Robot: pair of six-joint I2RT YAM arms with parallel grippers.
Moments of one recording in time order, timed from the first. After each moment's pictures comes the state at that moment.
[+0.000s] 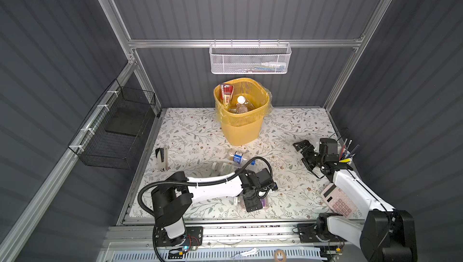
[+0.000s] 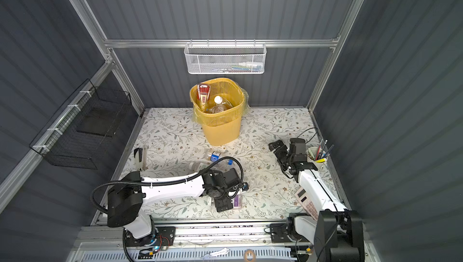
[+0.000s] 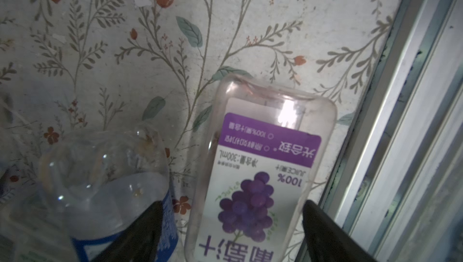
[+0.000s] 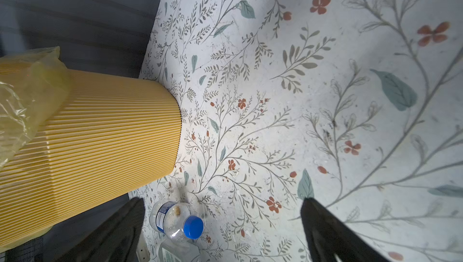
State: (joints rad) left arm -1.22 1.72 1.15 -0.77 -0.01 0.21; right arm 0.00 1.14 0.62 -0.19 -0.29 0.98
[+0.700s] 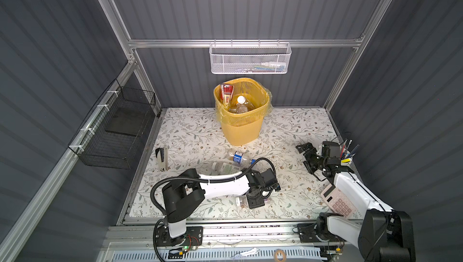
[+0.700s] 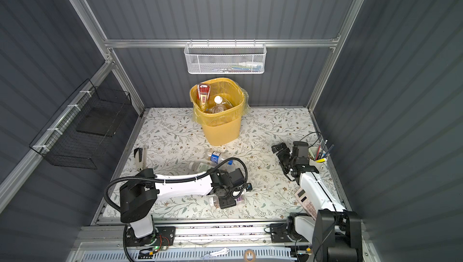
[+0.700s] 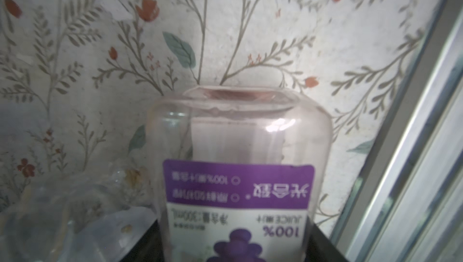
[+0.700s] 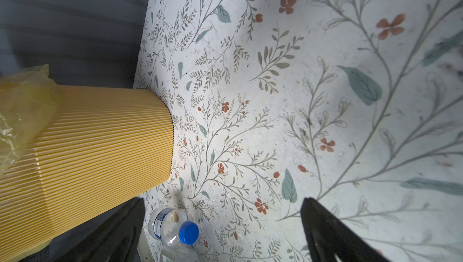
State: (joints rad) left arm -1.19 1.77 1.20 -0.73 0.02 0.20; right arm -0.06 1.14 0.57 -0.16 -0.31 1.00
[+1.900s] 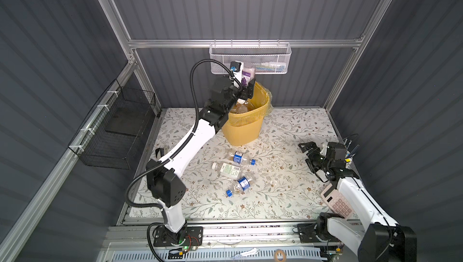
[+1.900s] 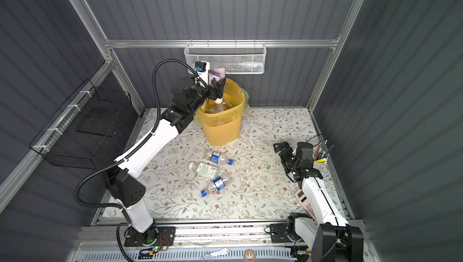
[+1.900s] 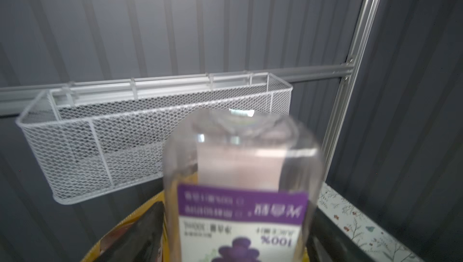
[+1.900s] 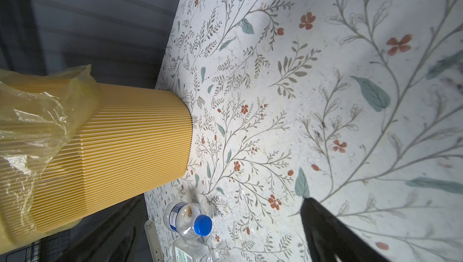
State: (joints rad) left arm -0.58 1.86 1.94 -0.11 -0.06 -0.03; right arm -0.09 1.03 0.56 -0.18 -0.35 0.98
